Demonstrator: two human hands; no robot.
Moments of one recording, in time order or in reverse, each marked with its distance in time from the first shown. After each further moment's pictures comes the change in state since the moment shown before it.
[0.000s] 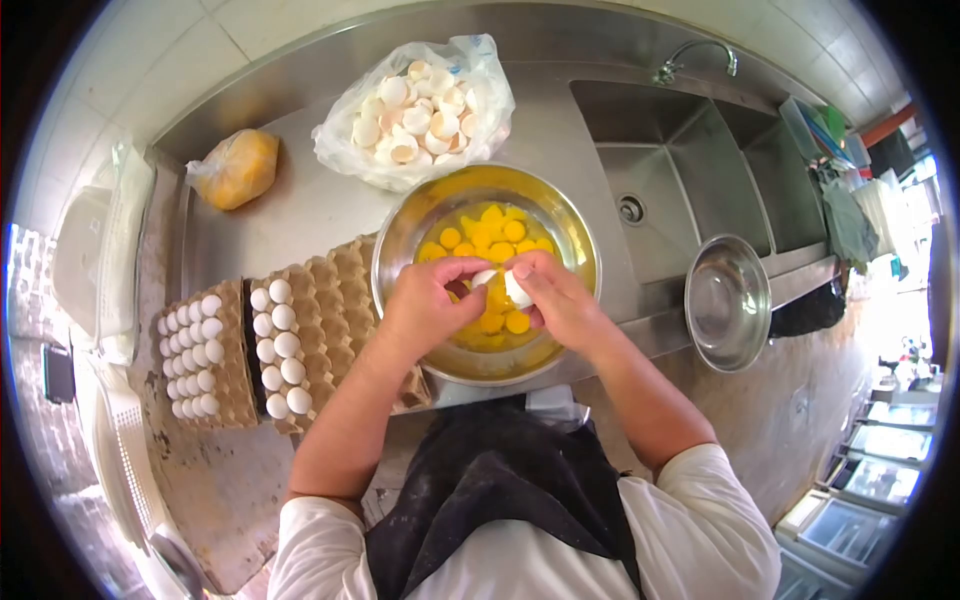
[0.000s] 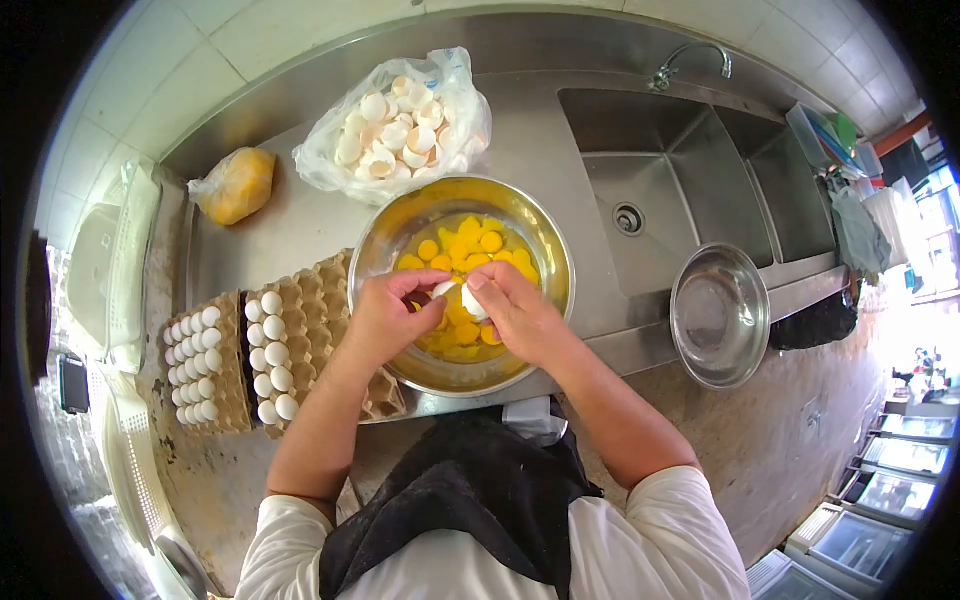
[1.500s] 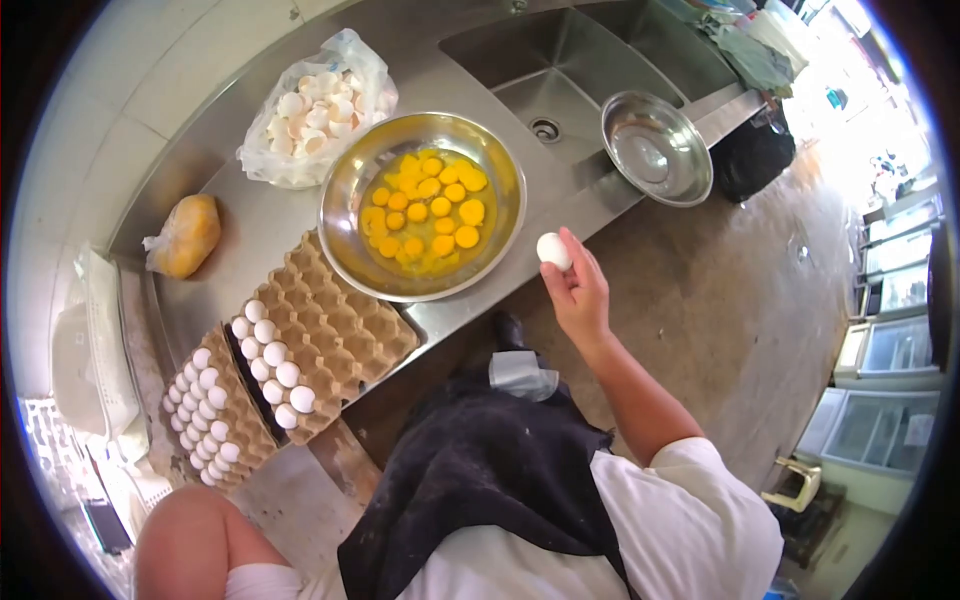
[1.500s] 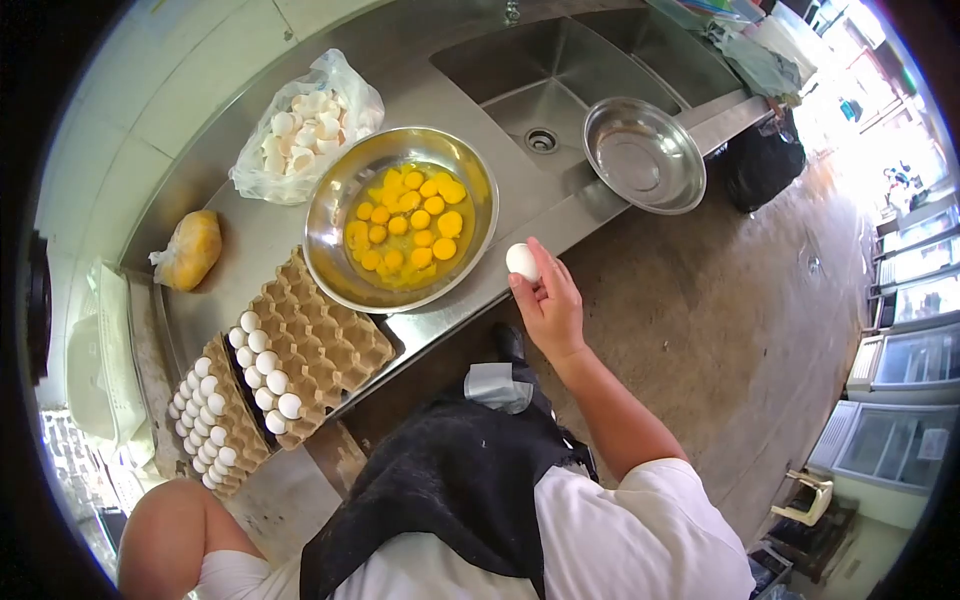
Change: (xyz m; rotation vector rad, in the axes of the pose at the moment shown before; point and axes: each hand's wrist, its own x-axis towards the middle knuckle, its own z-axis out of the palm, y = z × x) left_hand -0.220 0.128 -0.170 -0.735 -0.831 0.982; right_hand -0.139 0.128 0.041 -0.333 0.982 -0.445
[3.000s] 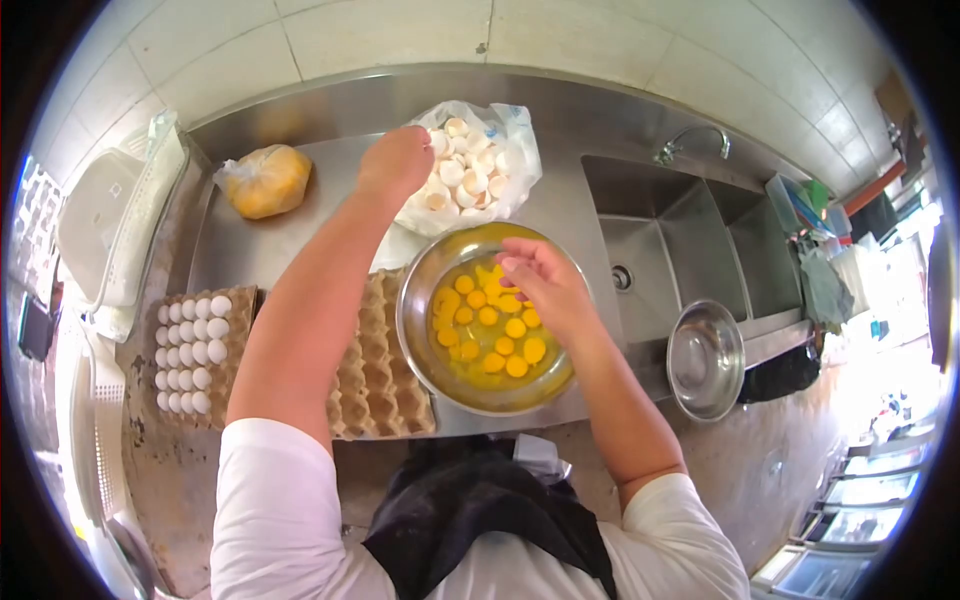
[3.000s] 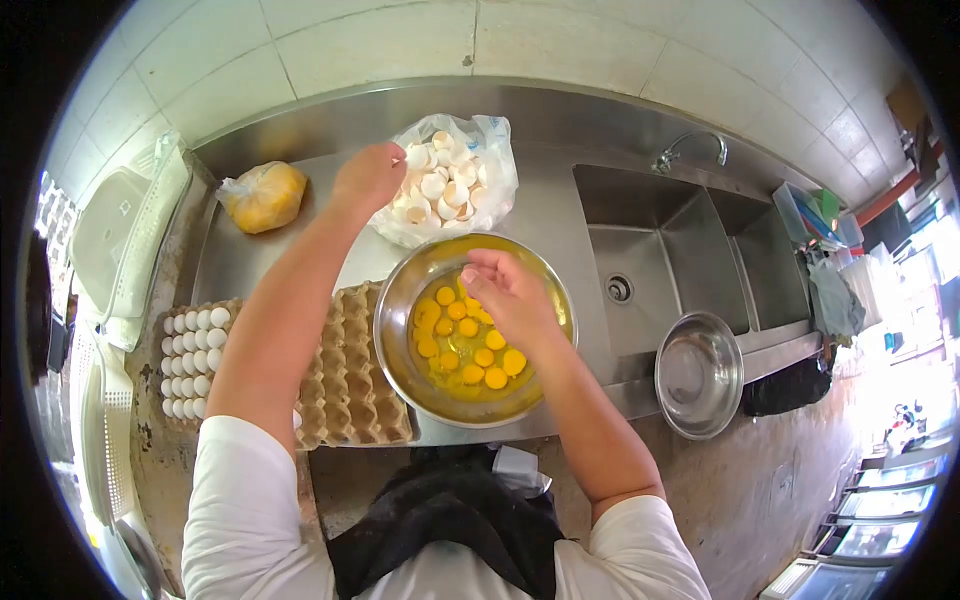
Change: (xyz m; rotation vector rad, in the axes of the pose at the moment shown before) left_hand 0.020 -0.230 -0.325 1.610 0.827 -1.104; right_hand 0.196 -0.110 0.132 0.392 -0.954 0.389
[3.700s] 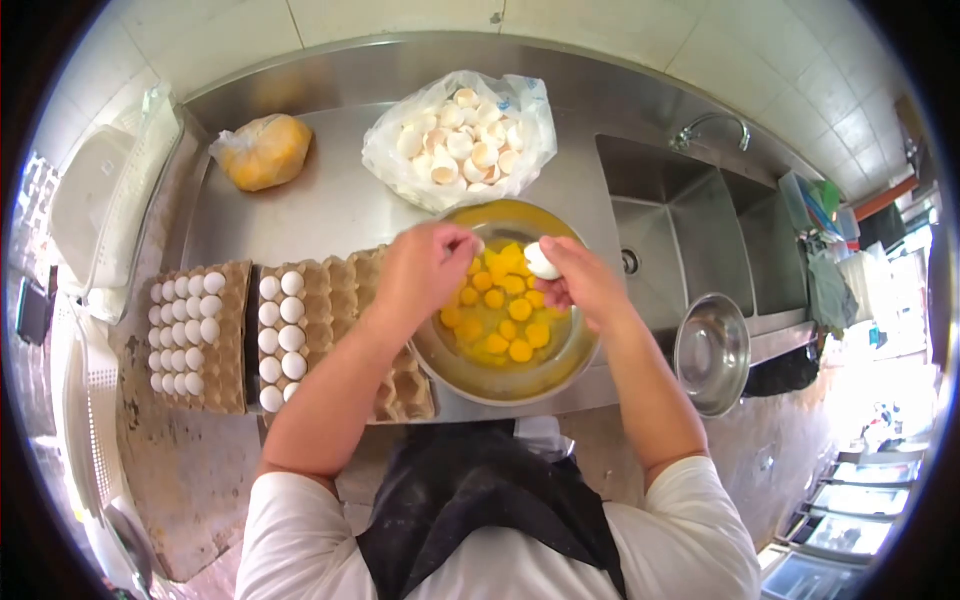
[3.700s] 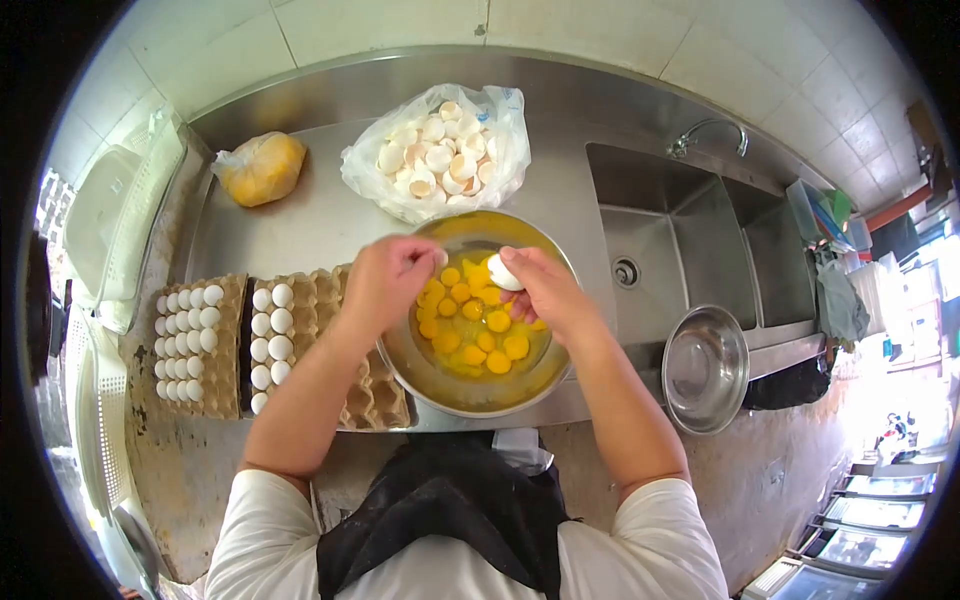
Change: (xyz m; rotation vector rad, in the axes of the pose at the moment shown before) left_hand -0.154 0.037 0.008 -0.508 -0.118 -0.062; right_hand 0.008 0.006 -0.036 -0.101 -0.027 0.261
